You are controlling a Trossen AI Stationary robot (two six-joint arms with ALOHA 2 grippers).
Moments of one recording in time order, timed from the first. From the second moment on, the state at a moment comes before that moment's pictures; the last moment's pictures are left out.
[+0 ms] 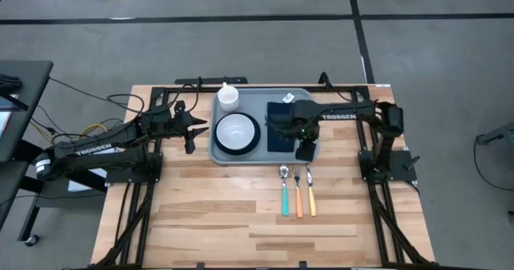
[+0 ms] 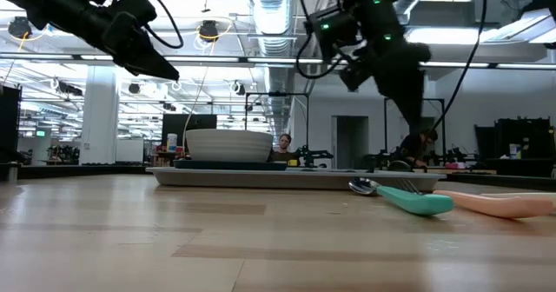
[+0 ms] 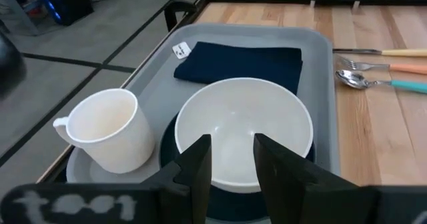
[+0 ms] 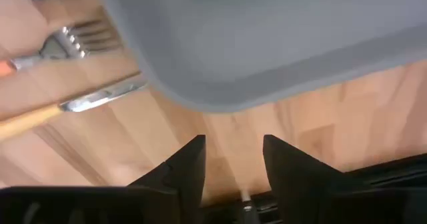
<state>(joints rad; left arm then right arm) 0.43 0.64 0.44 -0.19 0.05 0.14 -0.18 1.85 1.47 -1.46 0.04 0.06</state>
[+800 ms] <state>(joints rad) 0.41 0.63 0.44 -0.10 0.44 0.07 0.37 1.51 1.05 -0.84 0.44 1.21</state>
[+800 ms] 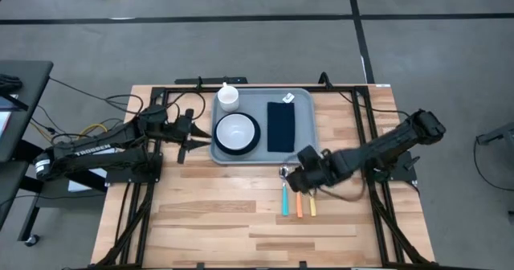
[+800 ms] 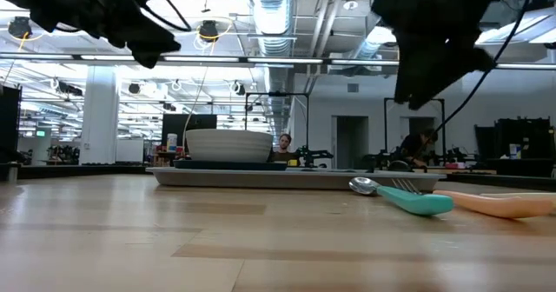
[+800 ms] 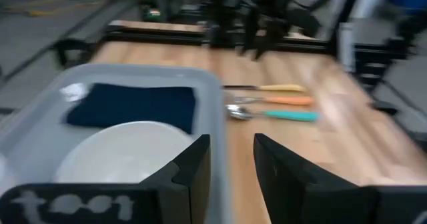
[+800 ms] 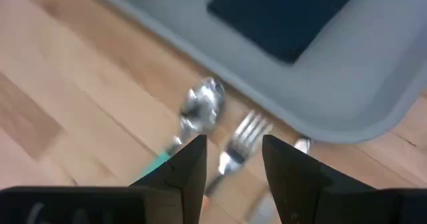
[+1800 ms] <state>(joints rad) 0.05 0.62 0.44 -0.01 0.48 0.12 0.58 1.77 1.12 -0.26 0.57 1.42</state>
